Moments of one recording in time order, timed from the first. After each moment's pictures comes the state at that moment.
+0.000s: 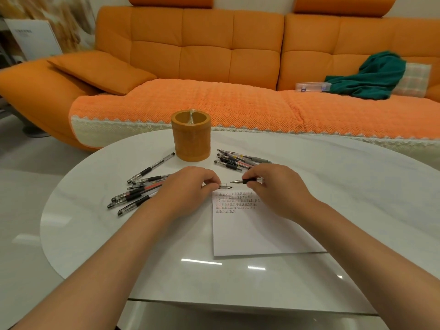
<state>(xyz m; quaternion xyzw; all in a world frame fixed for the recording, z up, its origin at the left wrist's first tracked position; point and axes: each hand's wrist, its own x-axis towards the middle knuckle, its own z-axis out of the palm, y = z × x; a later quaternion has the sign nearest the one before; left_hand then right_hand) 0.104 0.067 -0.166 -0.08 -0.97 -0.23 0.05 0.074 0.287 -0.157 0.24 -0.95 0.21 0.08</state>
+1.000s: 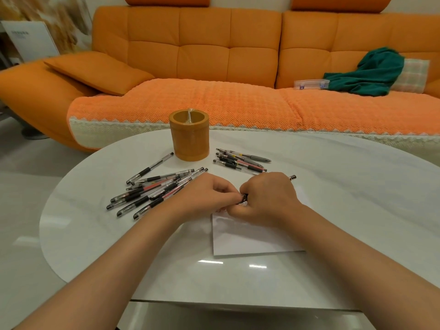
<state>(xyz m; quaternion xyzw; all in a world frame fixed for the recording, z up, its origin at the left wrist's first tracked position) 0.121 0.098 -0.156 -0.07 -0.85 -0.51 -0.10 0.089 0.266 -0.170 0.30 -0.94 0.03 0.17</state>
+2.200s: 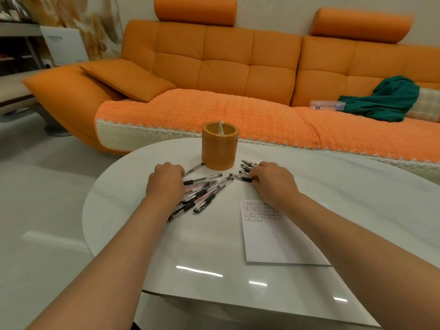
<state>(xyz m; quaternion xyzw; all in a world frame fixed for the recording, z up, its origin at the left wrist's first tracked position) 0.094 -0.028 -0.185 0.18 -0.97 -0.11 0.11 0.029 0.222 -0.172 0.25 -0.96 0.06 0.12</state>
